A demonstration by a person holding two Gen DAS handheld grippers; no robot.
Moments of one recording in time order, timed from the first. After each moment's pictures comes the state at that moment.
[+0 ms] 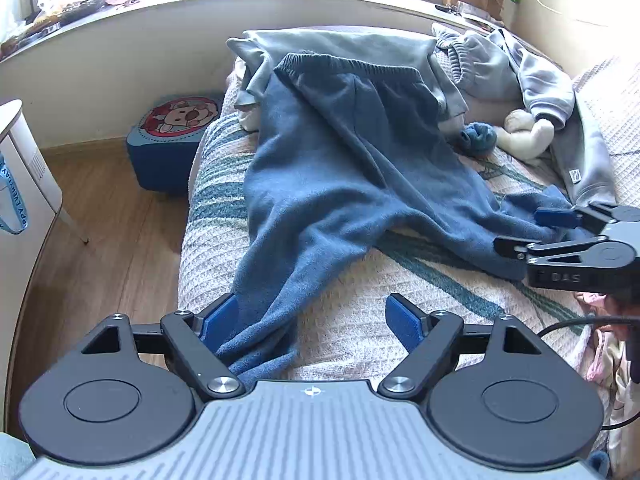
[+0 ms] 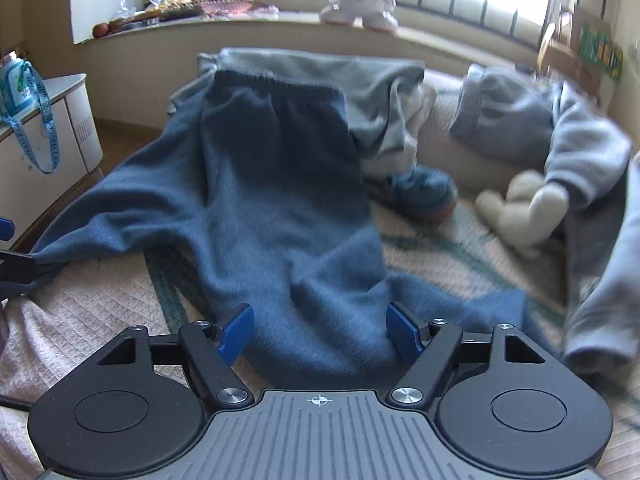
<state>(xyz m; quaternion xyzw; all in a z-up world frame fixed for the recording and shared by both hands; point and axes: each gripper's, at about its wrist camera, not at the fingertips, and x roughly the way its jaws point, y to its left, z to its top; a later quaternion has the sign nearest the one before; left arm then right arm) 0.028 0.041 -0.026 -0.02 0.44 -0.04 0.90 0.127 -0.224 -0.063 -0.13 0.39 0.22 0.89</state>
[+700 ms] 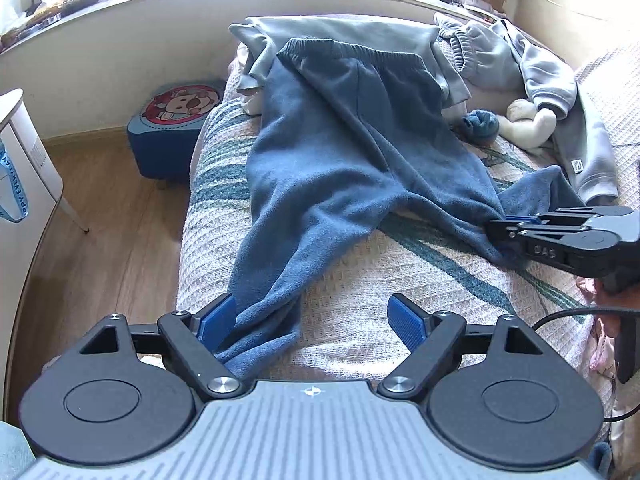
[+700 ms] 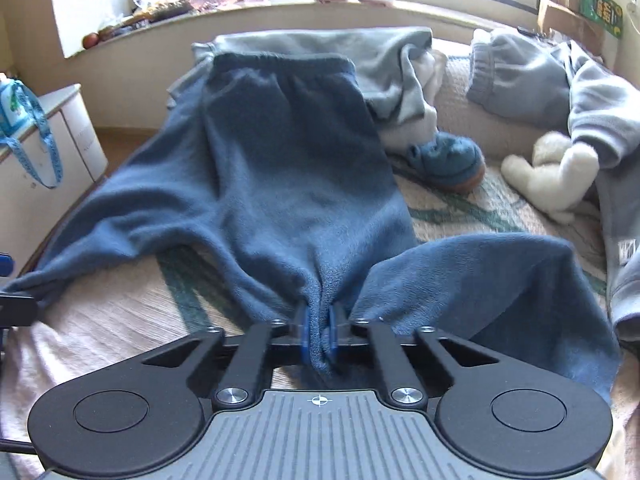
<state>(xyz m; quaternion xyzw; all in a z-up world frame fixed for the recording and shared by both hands) 0.025 0.044 -0.032 -0.02 0.45 -0.04 0.89 0.121 -0.215 -0.064 -0.09 0.40 0.24 0.88</state>
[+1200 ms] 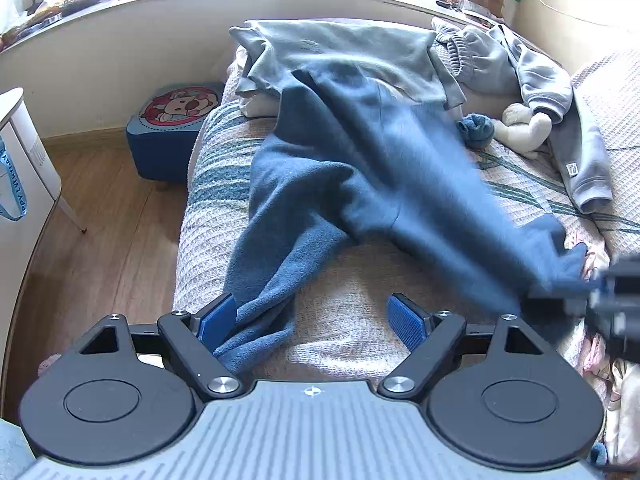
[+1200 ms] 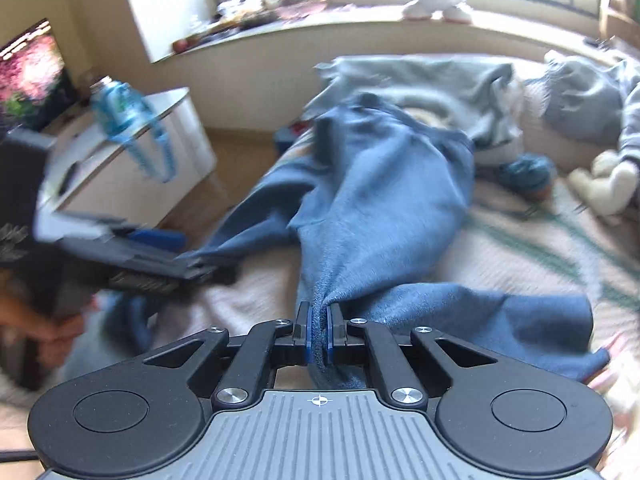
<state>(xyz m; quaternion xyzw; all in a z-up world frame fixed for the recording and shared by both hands) 0.020 0.041 -0.030 -0.02 0.44 -0.05 0.90 0.039 -0.204 -0.014 -0.05 0.43 0.36 0.83</state>
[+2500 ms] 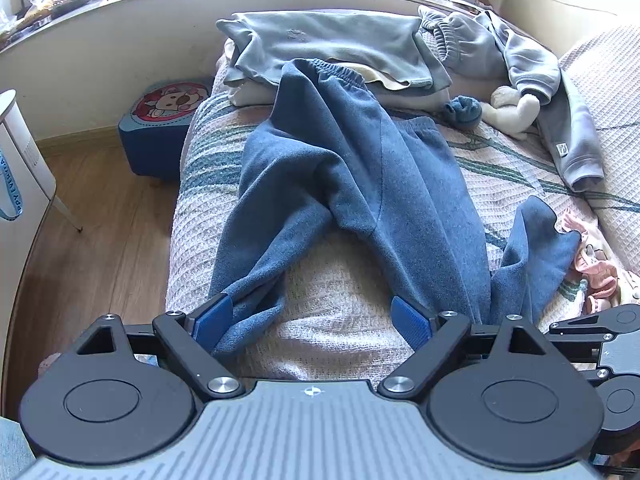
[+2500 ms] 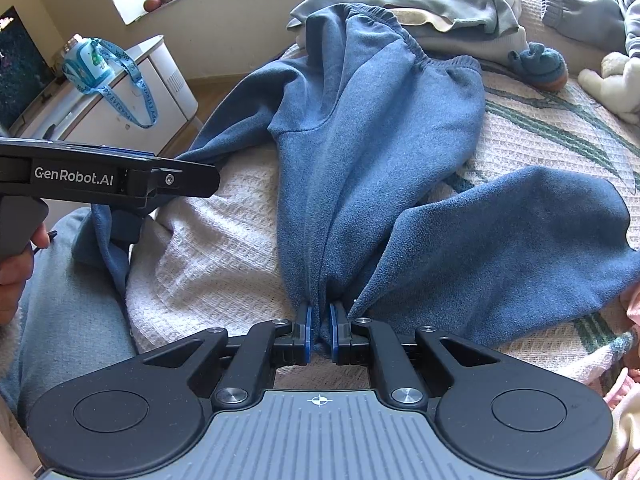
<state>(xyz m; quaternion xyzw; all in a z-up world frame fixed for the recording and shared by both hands) 0.011 0.039 -0.033 -0.01 0.45 -0.06 0.89 0.026 -0.194 -0.078 -0.05 0.49 0.32 0.81</state>
